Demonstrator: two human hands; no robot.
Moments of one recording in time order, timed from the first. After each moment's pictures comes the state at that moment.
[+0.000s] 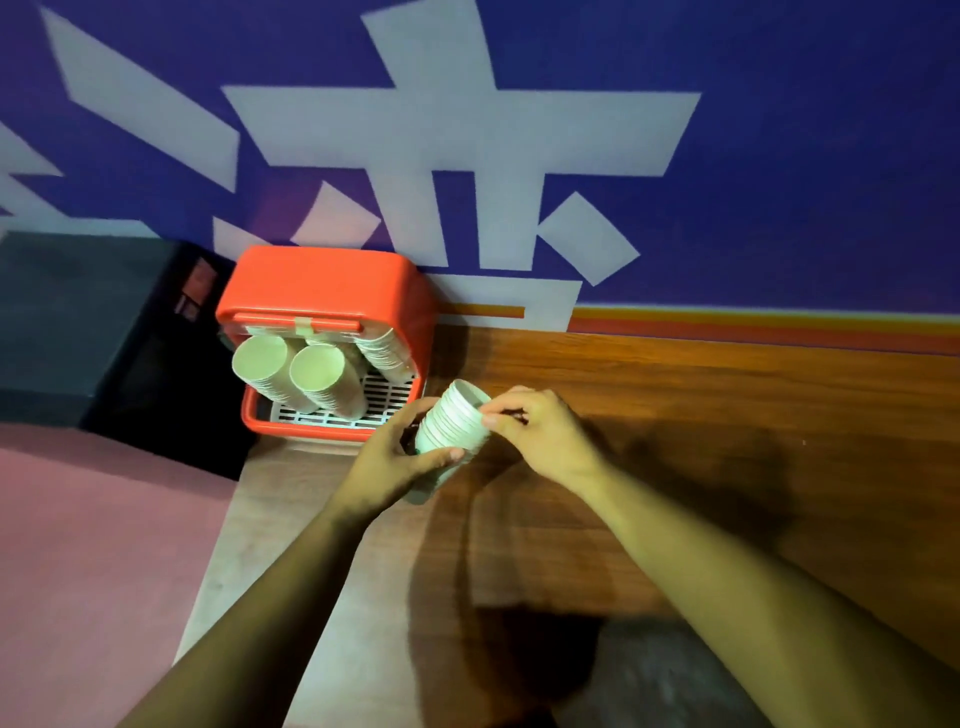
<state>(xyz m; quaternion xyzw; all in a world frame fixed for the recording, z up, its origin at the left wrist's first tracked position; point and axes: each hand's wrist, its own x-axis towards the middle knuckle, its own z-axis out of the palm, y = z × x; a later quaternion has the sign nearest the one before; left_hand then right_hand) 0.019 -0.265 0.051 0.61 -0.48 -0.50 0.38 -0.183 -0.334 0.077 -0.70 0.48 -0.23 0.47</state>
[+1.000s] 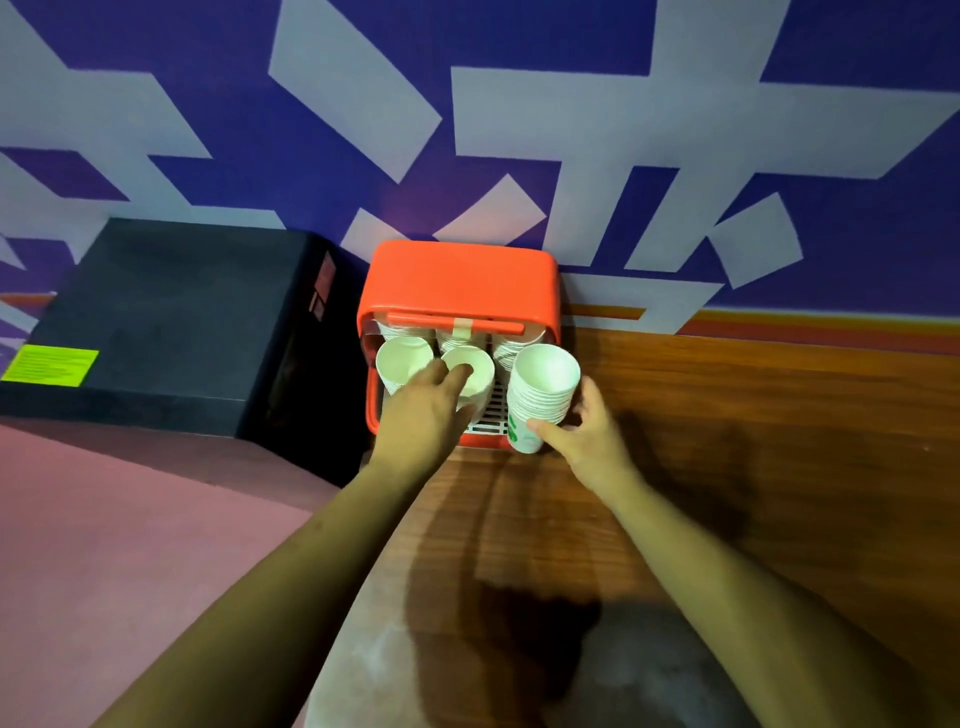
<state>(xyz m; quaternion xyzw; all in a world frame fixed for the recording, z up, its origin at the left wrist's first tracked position) 0.194 -0.287 0.050 0.67 -0.72 -0.08 0.18 -0.020 -0.312 0.023 -0.54 0.59 -0.31 0.52</state>
